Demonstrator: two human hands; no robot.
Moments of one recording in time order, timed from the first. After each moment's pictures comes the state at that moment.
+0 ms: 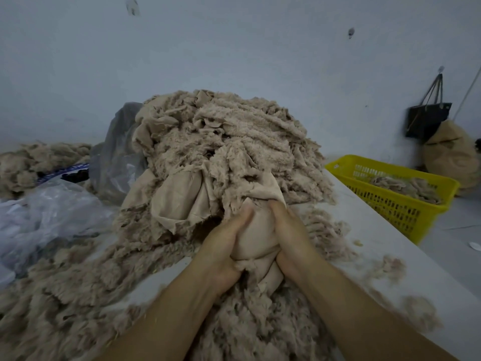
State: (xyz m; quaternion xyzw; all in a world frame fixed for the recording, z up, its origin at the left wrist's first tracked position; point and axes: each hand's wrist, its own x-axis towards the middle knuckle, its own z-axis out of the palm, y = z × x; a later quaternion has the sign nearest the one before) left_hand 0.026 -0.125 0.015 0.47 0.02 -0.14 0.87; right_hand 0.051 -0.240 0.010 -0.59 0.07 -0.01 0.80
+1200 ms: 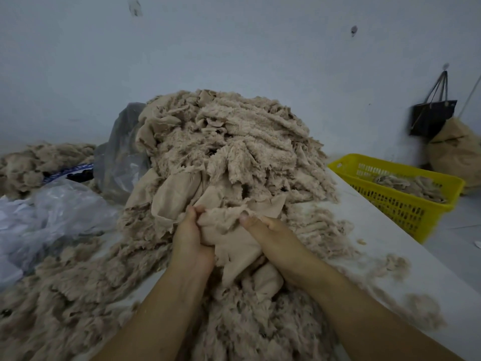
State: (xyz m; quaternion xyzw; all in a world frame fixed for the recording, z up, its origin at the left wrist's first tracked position) left_hand 0.043 -0.089 0.013 0.33 0.17 0.03 0.93; right_hand 0.027 -0.236 0.007 -0.72 -0.15 0.07 0.67
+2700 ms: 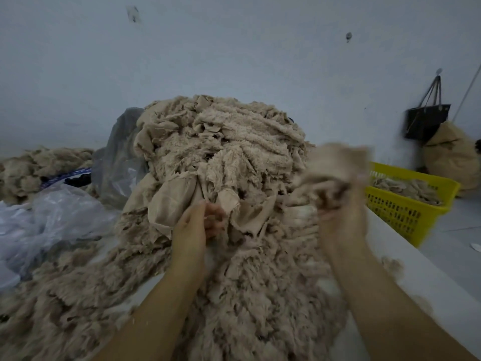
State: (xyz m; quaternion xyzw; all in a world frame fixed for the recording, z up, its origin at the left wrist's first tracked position) left_hand 0.040 -0.090 0.006 0.59 0.07 0.17 0.78; right_hand 0.058 -0.311 0.030 -0.36 0.00 -0.23 0.91
